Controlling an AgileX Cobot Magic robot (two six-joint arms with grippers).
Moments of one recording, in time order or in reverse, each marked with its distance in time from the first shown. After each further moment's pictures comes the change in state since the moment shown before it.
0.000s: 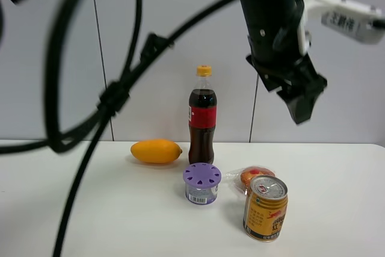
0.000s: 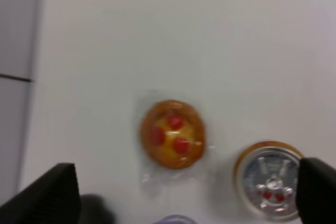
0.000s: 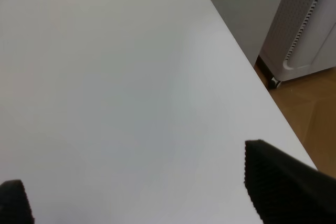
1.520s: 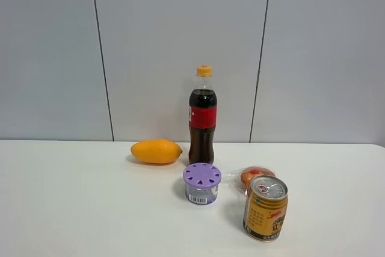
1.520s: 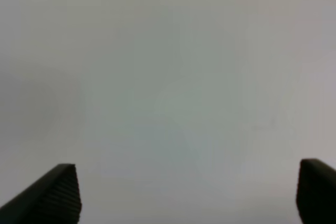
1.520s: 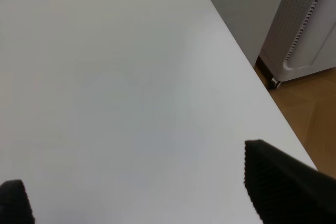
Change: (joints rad) left arm 0.876 -1.459 1.448 -0.037 0.014 -0.391; right arm 0.000 0.000 0.000 0.000 0.000 0.000
